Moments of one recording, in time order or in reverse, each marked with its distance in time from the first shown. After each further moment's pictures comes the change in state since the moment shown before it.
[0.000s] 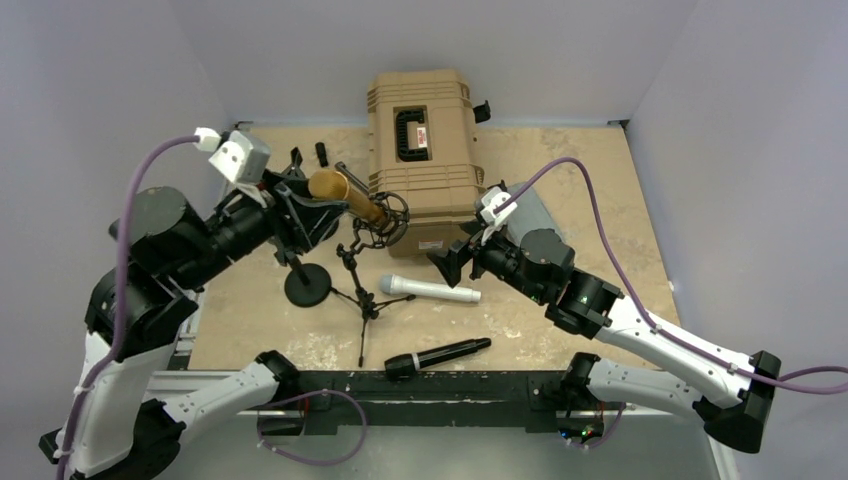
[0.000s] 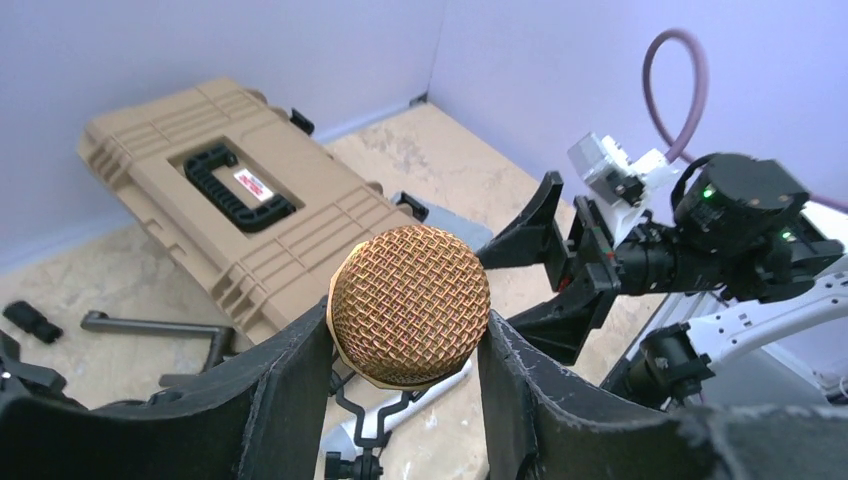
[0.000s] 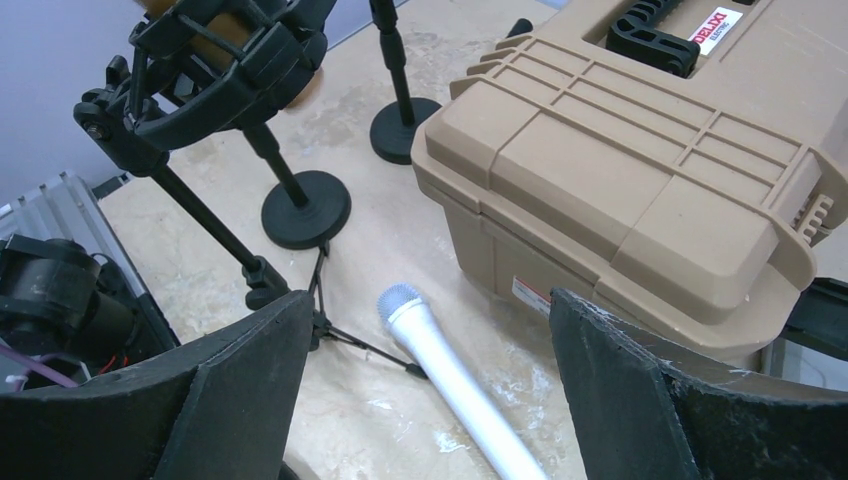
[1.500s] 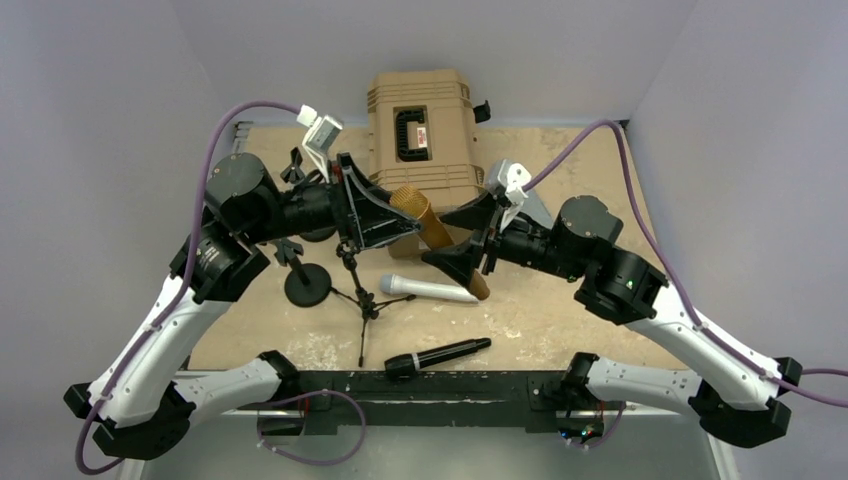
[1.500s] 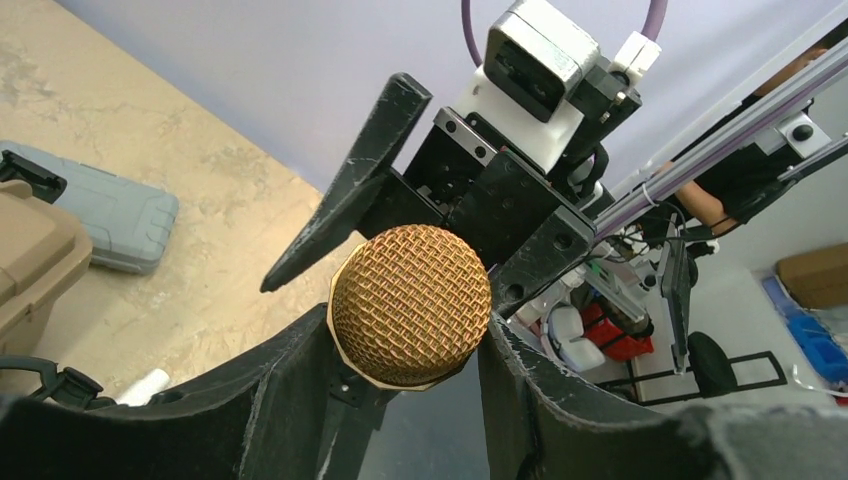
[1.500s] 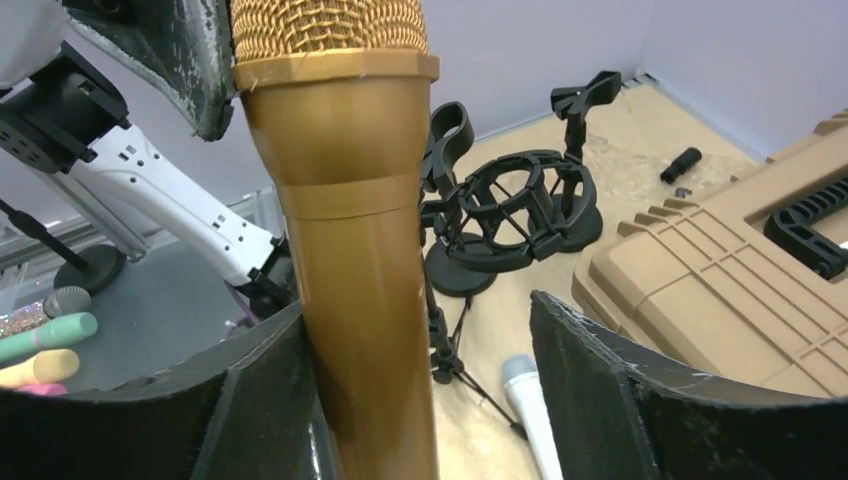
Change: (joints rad) left arm -0.026 0.140 -0.136 0.383 0.499 -0.501; right arm 0.000 0.051 0.396 -0.218 -0.364 -0.003
